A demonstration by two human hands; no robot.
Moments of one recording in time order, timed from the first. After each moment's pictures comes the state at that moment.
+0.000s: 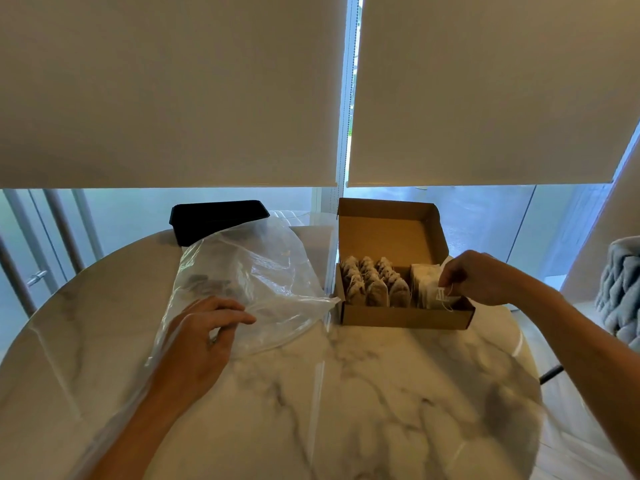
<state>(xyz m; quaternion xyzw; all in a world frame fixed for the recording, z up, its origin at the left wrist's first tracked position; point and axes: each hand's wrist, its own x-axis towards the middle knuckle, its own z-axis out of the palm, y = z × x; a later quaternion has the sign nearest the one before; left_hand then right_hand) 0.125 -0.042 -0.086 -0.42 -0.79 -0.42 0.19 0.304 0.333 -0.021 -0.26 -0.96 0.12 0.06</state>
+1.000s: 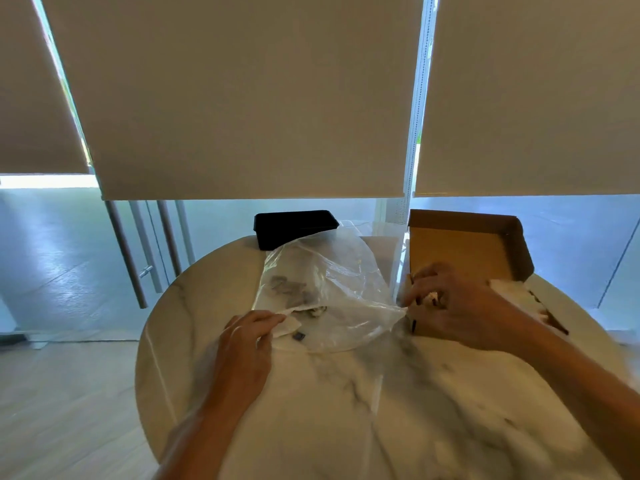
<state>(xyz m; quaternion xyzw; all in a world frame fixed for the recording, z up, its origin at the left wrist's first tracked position) 0.116 -0.083 -0.103 -0.30 -0.83 -0.38 0.26 0.268 0.166 -0.004 -0.08 -0.97 0.19 0.13</state>
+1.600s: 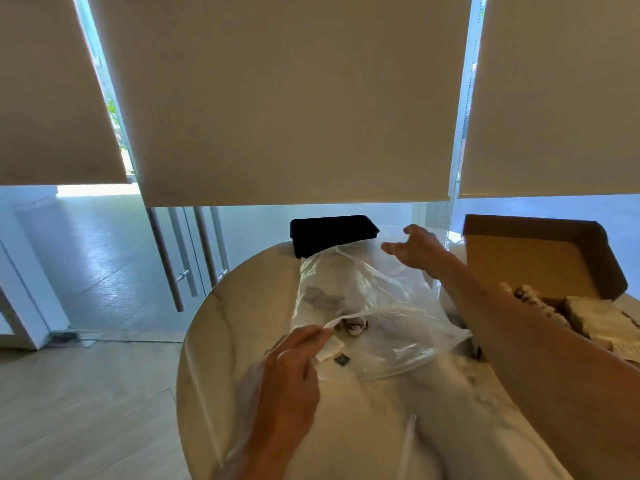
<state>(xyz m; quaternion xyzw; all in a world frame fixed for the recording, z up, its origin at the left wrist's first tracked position) 0.116 -0.083 -0.108 -0.30 -0.82 -0.43 0.24 0.060 0.183 -0.004 -0.27 -0.89 0.34 0.15</state>
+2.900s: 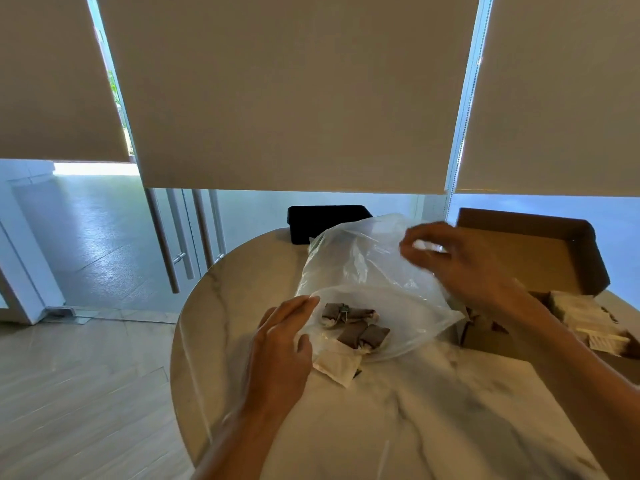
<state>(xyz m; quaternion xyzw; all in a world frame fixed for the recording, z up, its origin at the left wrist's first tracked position) 0.121 -0.081 -0.102 -0.29 -0.82 -0.41 0.27 0.193 0.146 0.008 -0.02 -0.88 0.39 0.25</state>
